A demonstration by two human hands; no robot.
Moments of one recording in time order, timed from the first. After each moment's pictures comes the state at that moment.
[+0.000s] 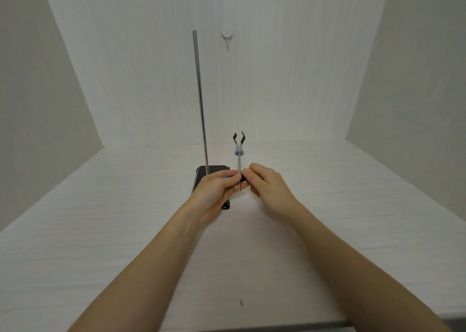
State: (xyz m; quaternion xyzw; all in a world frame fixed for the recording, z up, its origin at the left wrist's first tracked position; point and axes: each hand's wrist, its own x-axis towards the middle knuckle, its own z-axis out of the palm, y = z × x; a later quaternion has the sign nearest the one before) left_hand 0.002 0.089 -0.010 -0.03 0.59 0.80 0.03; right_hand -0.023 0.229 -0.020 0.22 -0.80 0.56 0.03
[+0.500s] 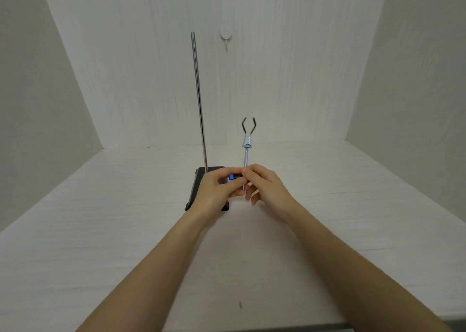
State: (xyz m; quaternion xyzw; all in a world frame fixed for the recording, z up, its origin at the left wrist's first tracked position) left_hand 0.007 0.095 -0.014 0.05 0.71 0.69 -0.10; right_hand -0.024 0.228 -0.019 0.21 -0.74 0.63 -0.02
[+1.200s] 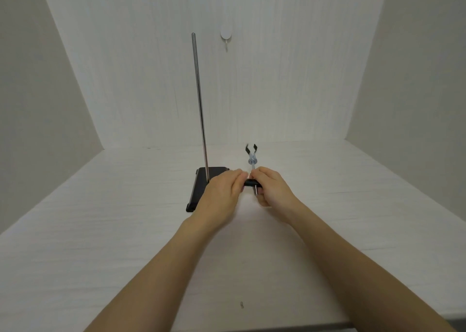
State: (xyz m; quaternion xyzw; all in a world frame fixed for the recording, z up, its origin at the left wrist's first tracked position) left_hand 0.010 0.099 -0.019 0.12 0.90 0.36 -0.20; right_hand -0.026 0.230 -0.016 0.14 -0.76 0.64 -0.02
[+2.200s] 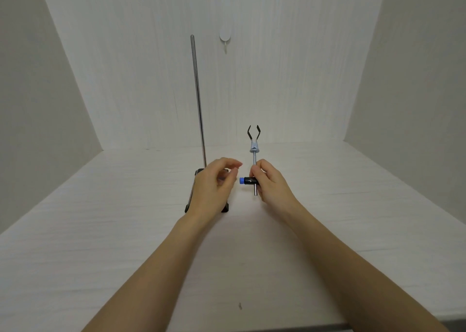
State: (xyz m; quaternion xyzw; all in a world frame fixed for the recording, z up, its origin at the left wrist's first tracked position) left_hand 0.001 0.089 -0.018 0.10 0.81 0.51 -0.27; right_hand -0.030 0.231 -0.021 0.17 -0.77 0.61 0.05
